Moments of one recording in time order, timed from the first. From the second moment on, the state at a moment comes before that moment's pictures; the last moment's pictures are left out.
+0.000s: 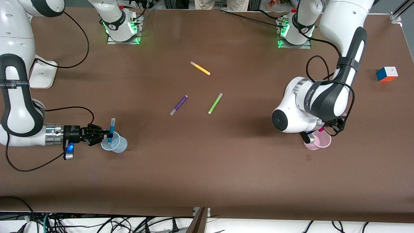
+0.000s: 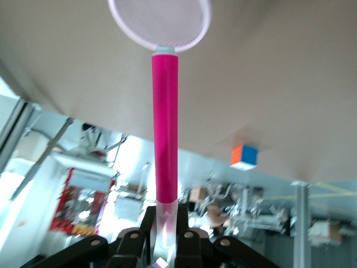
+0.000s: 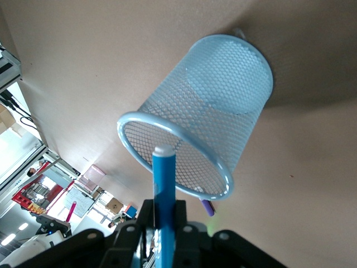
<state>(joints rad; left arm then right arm) -0.14 0.65 -0.26 -1.44 1.04 1.27 0.61 -0.29 0.82 0.14 -1.41 0.81 1.72 0.22</state>
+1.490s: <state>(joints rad) -0.20 0.89 -0.26 -1.43 1.29 1.26 0.53 -0.17 0.39 0.19 -1.18 0.02 1.33 0.24</state>
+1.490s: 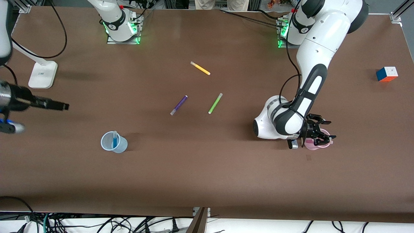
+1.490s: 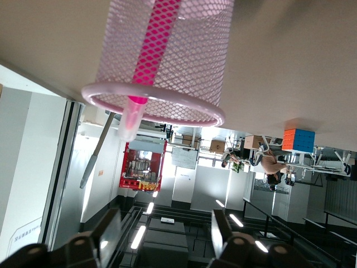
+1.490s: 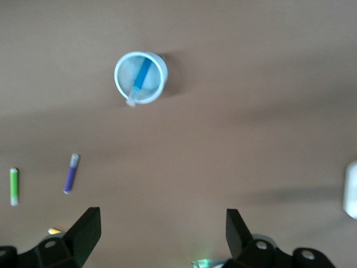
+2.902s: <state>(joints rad) 0.04 0.67 -0.26 -1.07 0.25 1.45 -0.09 -0.12 0.15 0.24 -1.51 -0.07 1.48 0.29</state>
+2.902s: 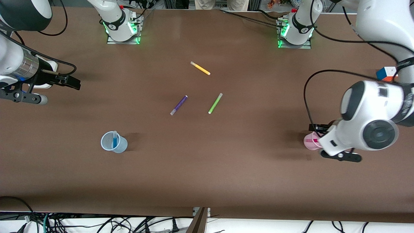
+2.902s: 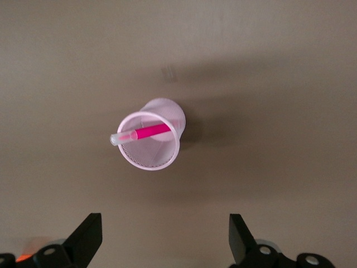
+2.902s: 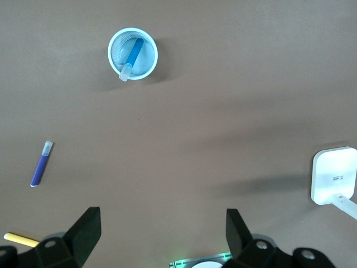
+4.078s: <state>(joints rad) -0.04 0.06 -0.03 -1.69 0.02 1.77 -0.13 0.03 0.06 0.01 -1.59 0.00 1.51 0.18</state>
